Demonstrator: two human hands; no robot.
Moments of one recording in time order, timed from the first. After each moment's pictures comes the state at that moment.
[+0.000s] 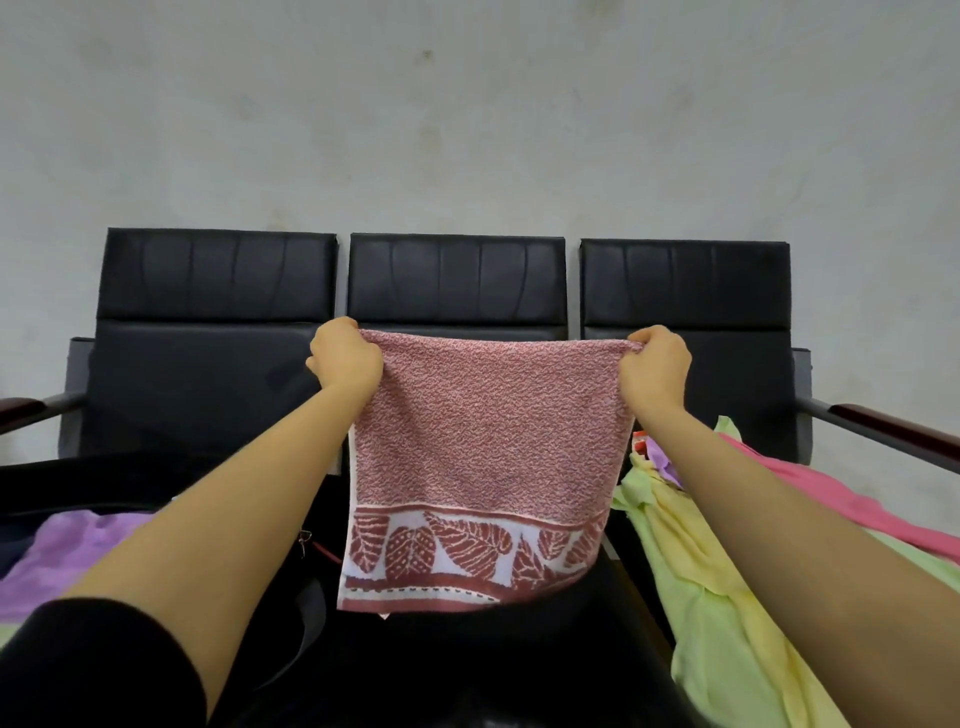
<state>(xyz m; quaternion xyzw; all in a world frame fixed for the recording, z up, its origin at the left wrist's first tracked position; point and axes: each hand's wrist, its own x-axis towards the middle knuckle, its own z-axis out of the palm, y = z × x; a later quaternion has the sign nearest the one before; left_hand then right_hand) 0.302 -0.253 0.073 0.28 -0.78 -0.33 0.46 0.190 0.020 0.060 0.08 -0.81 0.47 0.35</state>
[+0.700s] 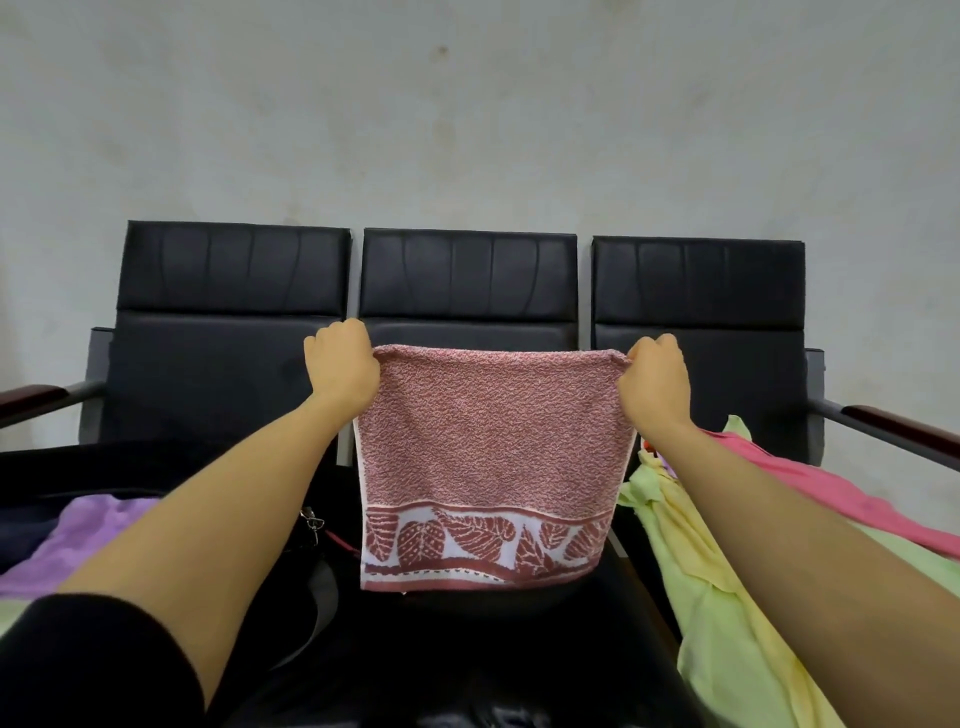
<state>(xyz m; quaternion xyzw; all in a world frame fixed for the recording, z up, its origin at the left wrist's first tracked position) 0.318 -0.274 0.058 0.25 -0.87 -0.05 0.43 0.206 0.016 0.047 0.13 -0.88 0.30 0.36</state>
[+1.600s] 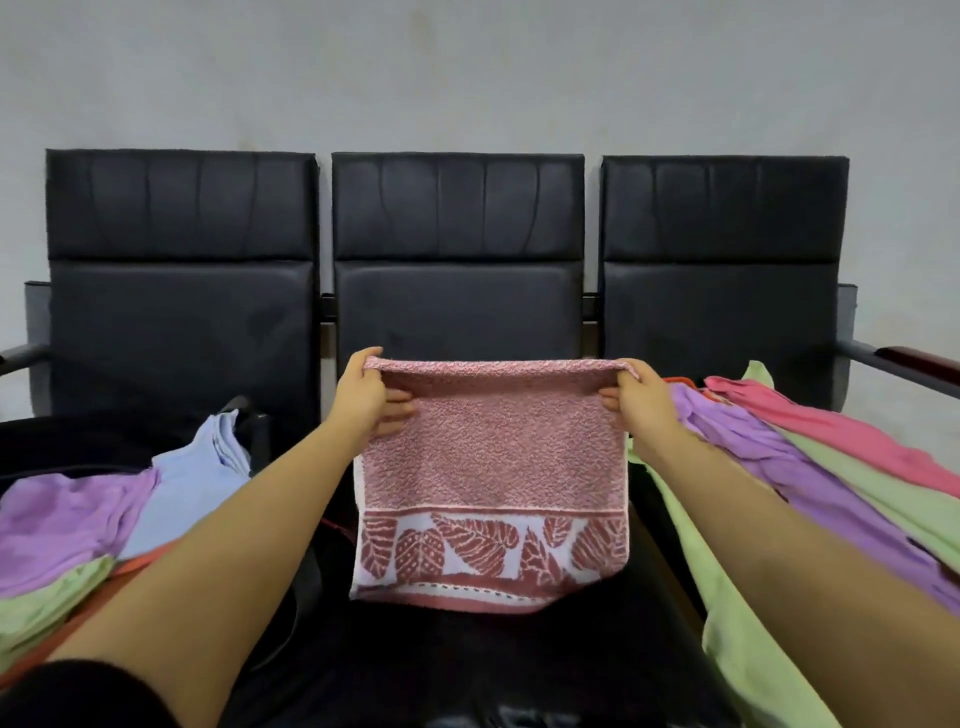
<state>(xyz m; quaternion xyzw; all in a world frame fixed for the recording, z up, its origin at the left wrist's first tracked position) 0.250 -0.278 -0.031 0.22 -0.68 -0.66 0.23 0.136 -0.013 -0.044 0.07 -0.72 0.69 0.08</state>
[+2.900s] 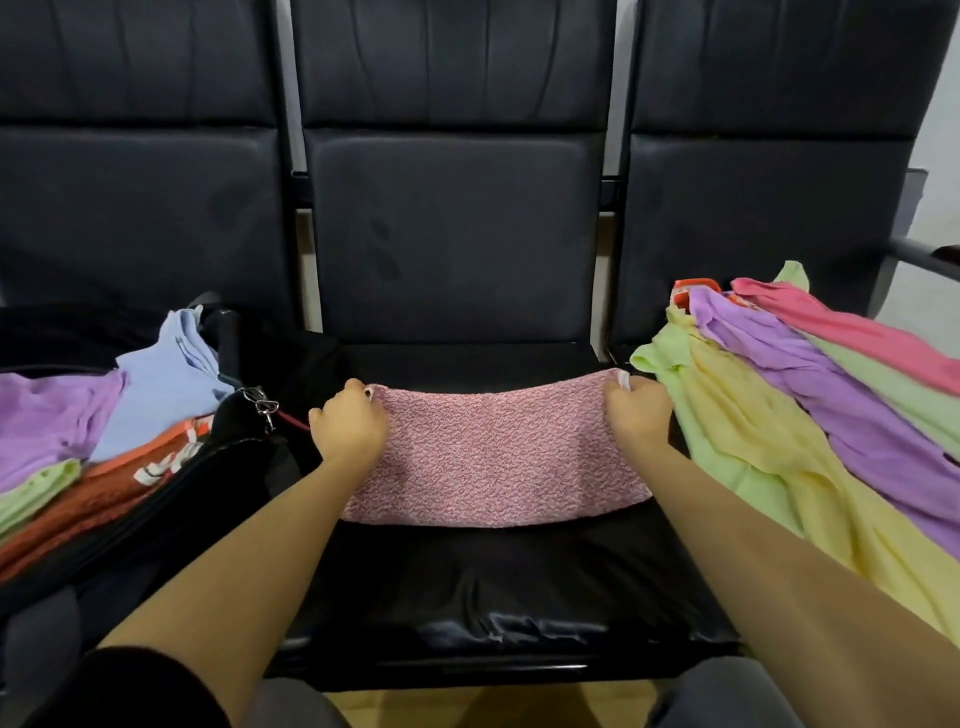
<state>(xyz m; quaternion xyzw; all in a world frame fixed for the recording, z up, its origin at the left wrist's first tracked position) 0.252 -0.276 -0.180 0.34 -0.89 -0.17 0.24 0.138 -0.014 -0.163 -0.04 -0.84 0.54 0.08</state>
